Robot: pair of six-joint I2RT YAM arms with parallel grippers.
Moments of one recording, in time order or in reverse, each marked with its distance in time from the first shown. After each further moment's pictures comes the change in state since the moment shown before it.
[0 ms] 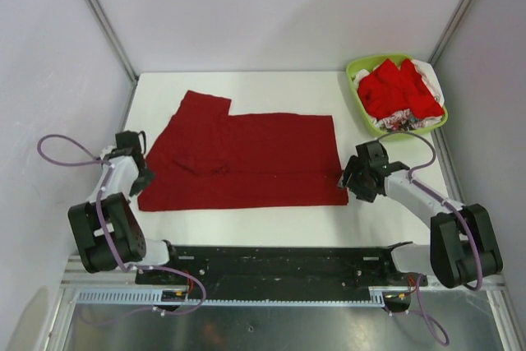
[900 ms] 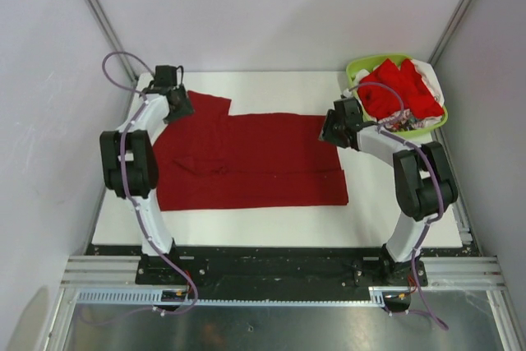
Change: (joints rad) left arm -0.298 0.583 0.773 0.155 0.366 0.288; right arm 0.025 0.487 0.488 0.283 0.031 -0.166
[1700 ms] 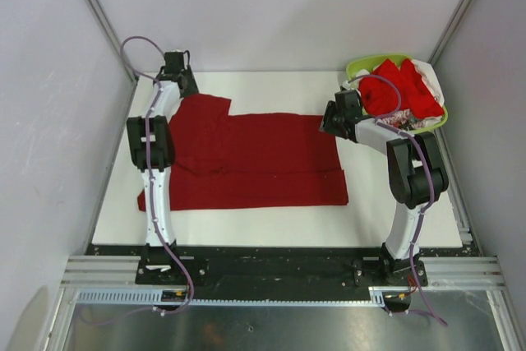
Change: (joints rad) left arm 0.008 0.531 0.641 0.065 0.024 0.091; right arm -0.036 0.137 0.114 0.088 -0.017 -0.060
